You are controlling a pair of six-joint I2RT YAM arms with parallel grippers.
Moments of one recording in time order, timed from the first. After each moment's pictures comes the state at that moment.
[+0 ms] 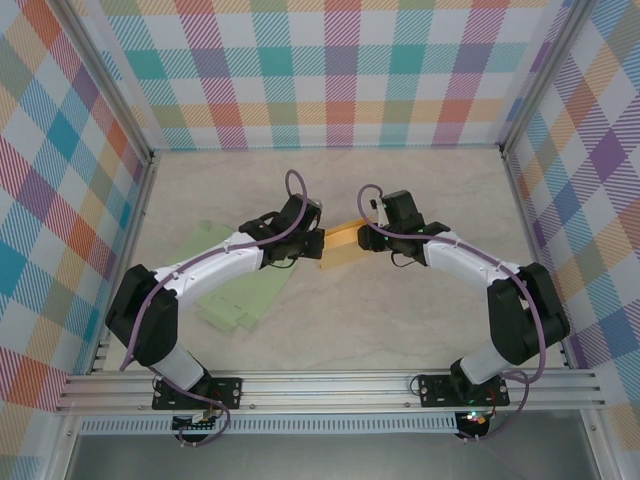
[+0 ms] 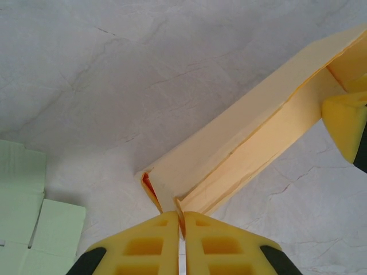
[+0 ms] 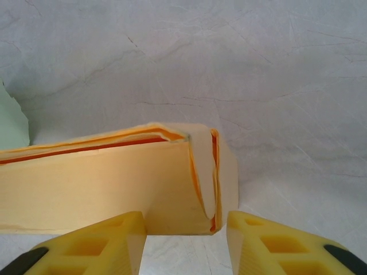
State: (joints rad) left arm -0.72 1.60 1.20 -0.50 -0.07 -0.49; right arm 0.49 1.54 0.98 -0.29 -0.10 0.30
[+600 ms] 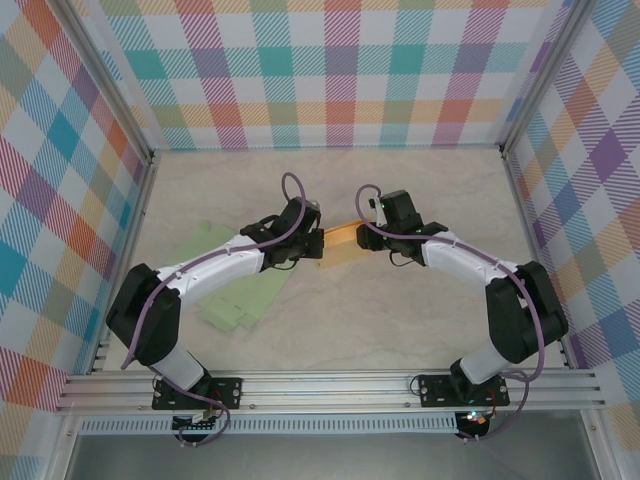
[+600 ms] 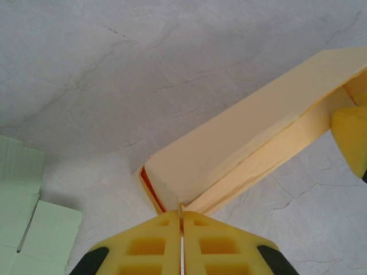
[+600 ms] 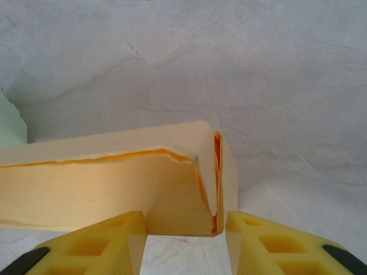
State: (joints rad) left arm -0.72 1.60 1.15 -0.42 -0.10 -0.54; right arm 0.50 1.55 0.98 -0.26 -0.08 0.30
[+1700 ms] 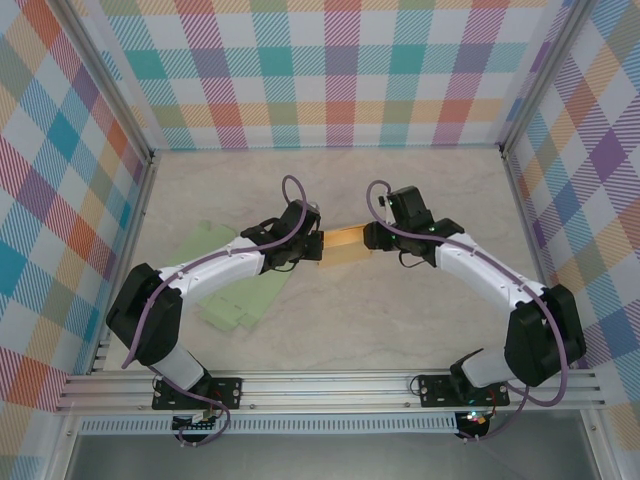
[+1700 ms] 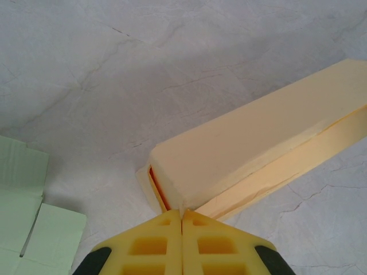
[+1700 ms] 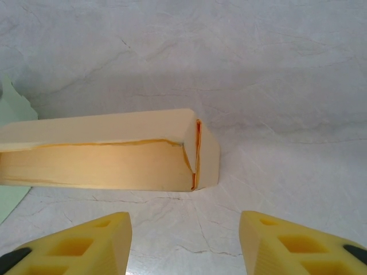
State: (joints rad) left arm -0.72 1.60 1.13 -0.40 -0.11 -0.53; right arm 0.50 1.41 1.04 -0.49 -0.03 0.33
